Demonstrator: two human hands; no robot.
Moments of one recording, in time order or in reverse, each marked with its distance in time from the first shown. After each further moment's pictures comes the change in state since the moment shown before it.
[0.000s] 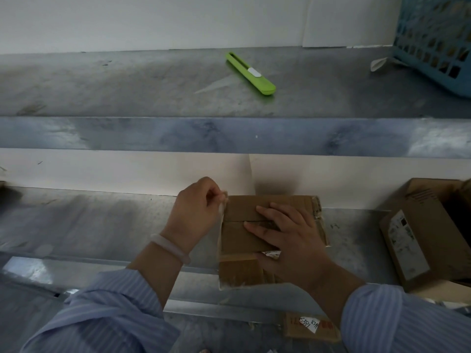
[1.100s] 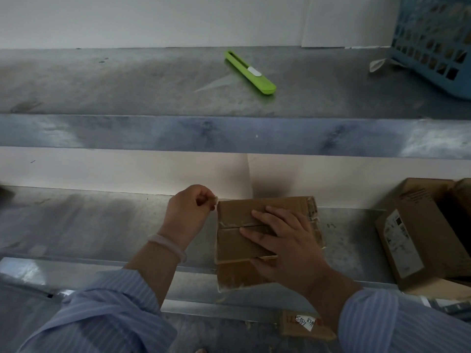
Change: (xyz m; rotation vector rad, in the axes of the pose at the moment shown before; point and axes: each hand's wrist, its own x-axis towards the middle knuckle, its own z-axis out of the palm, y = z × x) left_hand 0.001 -0.018 0.009 -0.186 -0.053 -0.297; right_hand -0.004 -0.007 -0.002 -0.001 0.008 -0.033
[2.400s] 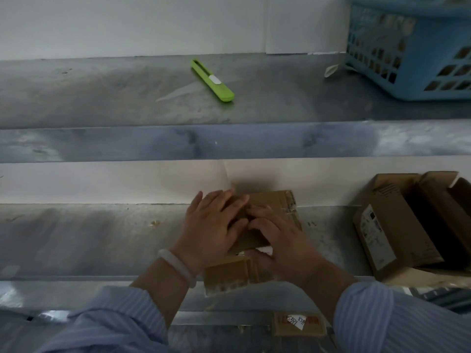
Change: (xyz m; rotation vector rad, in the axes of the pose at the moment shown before) left_hand -0.032 0.046 0.036 0.679 -0.227 0.551; right_hand -0.008 0.026 -0.011 0.229 0.071 -0.027
